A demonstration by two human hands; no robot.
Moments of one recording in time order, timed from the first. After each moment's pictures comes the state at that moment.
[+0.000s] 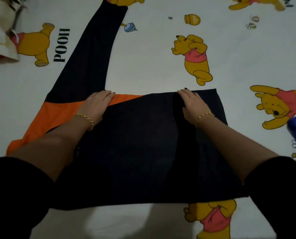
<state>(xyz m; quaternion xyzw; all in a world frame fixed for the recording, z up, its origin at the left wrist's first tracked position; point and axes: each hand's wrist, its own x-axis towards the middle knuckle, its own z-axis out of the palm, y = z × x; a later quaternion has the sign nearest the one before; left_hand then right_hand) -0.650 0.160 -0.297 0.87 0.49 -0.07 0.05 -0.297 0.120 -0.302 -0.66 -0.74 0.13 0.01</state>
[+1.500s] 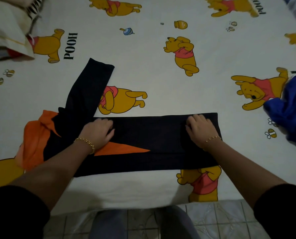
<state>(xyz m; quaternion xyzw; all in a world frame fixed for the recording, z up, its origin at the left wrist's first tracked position) -0.652 0.010 -0.266 0.85 0.51 -0.08 0.06 -0.281 -0.043 -0.281 -0.67 -0.73 0.07 -0.03</state>
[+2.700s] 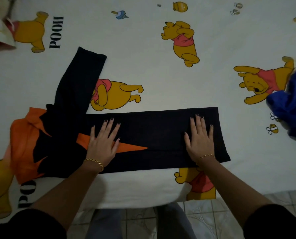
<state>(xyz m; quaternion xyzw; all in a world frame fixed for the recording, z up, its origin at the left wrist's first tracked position) -0.628 -0.038 -0.331 0.82 0.56 -0.08 0.08 -0.292 -0.089 -0.322 -0.78 -0.61 0.11 -0.04</state>
